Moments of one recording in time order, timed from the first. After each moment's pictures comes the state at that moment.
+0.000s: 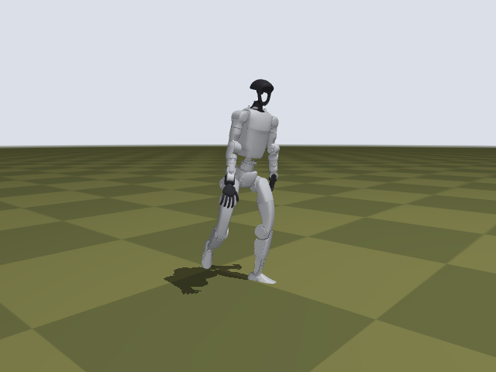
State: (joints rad) left arm -0.01 0.26 0.30 1.54 1.02 0.12 -0.24; right arm -0.04 -0.14 -0.08 1.34 -1.08 0.05 -0.32; waist 0.14 -0.01 -0.15; left_leg -0.44 0.22 0.38 0.32 -0.15 0.02; right_leg -0.19 -0.15 -0.43 0.96 0.13 0.00
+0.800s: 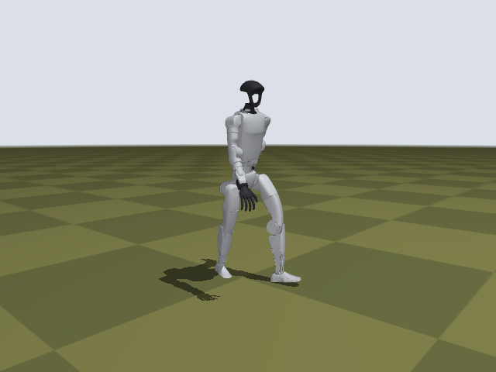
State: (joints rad) left arm 0.30 0.18 0.61 1.67 0.95 0.08 -0.17; right arm -0.32 -0.24 -0.10 1.22 -1.12 0.03 -0.25; waist 0.15 -0.07 -0.08; left_leg -0.67 0.13 0.44 0.31 -0.05 0.02; right_leg 0.07 0.00 -0.23 0.04 -0.29 -0.04
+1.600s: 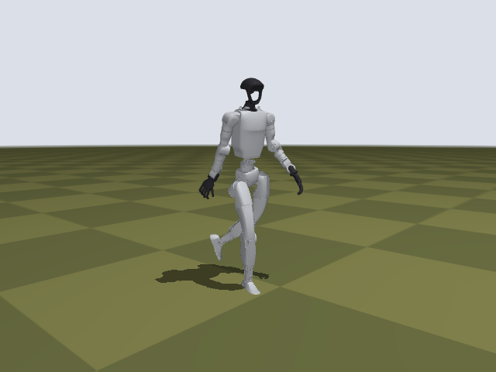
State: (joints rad) left arm -0.08 0.23 0.39 1.00 0.82 -0.21 -0.15; right arm 0.22 -0.09 -0.39 1.70 -0.78 0.09 -0.33; waist -0.19 -0.17 -0.12; left_leg 0.10 -0.07 0.49 0.64 0.43 -0.10; right_leg -0.55 -0.32 -0.28 0.47 -0.20 -0.11
